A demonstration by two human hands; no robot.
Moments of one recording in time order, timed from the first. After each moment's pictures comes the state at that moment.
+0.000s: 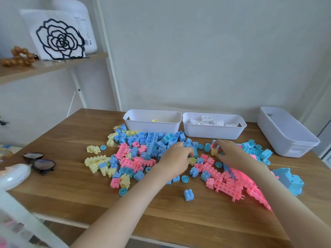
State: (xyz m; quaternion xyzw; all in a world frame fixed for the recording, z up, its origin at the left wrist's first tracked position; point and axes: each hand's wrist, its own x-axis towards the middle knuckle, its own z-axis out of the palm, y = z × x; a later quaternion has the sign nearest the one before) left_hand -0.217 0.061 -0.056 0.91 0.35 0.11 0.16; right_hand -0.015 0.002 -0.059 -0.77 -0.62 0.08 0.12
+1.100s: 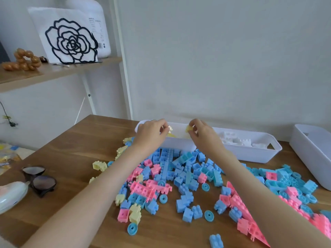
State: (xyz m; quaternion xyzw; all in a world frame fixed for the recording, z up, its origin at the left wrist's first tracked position) left_hand -0.278 0.202 -0.013 0.85 0.43 0.30 0.07; right_hand -0.095 0.150 -0.031 -0.68 -0.65 -0.01 0.33
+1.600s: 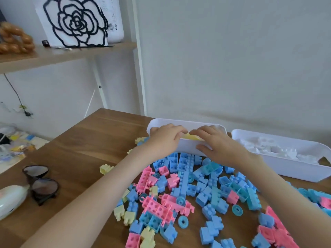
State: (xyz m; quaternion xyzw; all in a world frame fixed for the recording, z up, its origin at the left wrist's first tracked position) left_hand -0.286 0.237 -0.032 0.87 0.45 0.13 0.12; right_hand -0.095 0.189 -0.053 -0.56 -0.81 -0.04 0.15
